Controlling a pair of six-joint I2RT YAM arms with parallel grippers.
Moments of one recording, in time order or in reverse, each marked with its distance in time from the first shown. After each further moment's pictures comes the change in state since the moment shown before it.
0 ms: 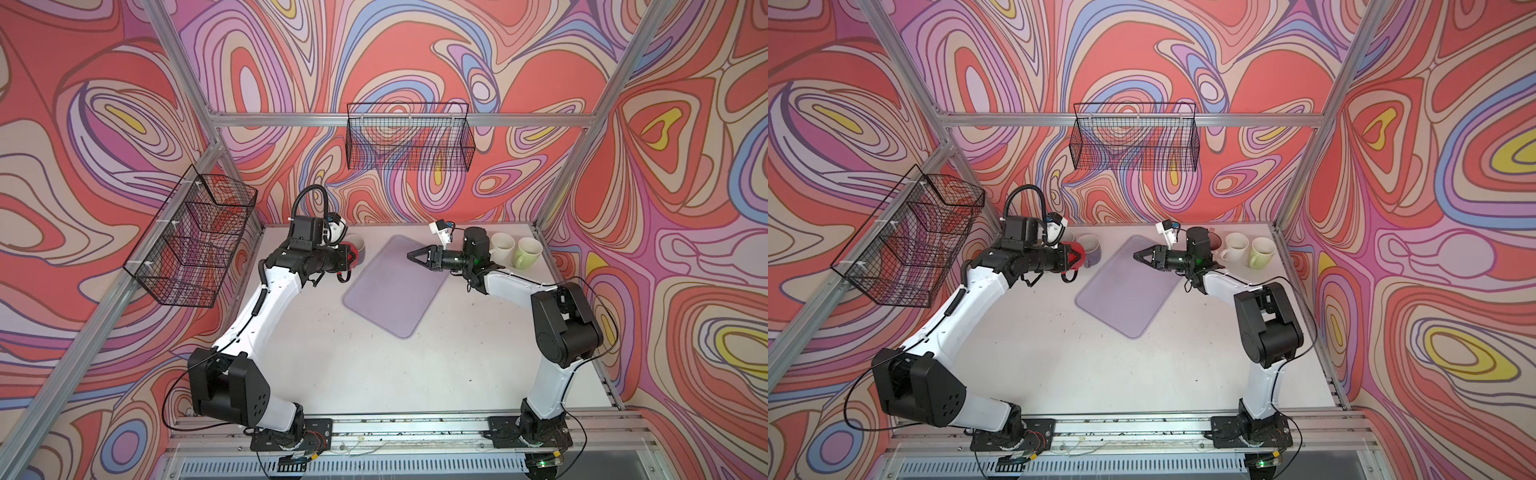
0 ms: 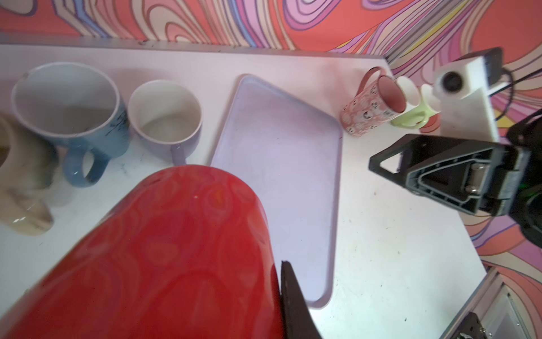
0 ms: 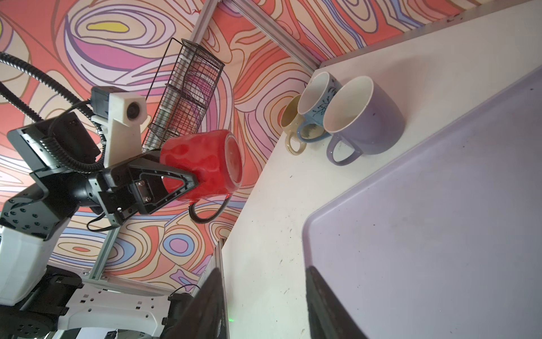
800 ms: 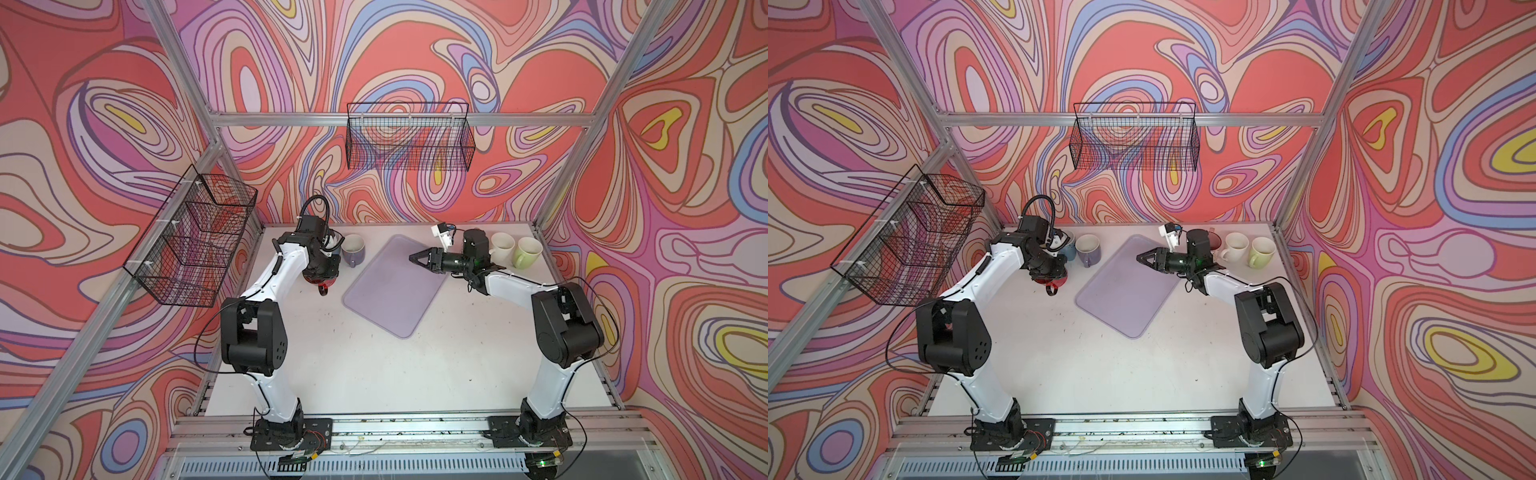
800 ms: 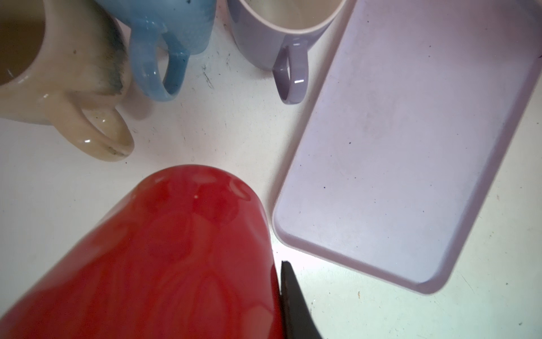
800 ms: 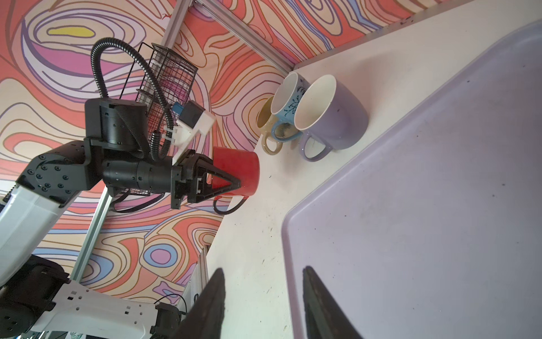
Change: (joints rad) left arm 0.068 0.333 0.177 -0.251 -0.189 0.144; right arm -0.006 -0.005 -0.019 -0.058 0.071 -0.041
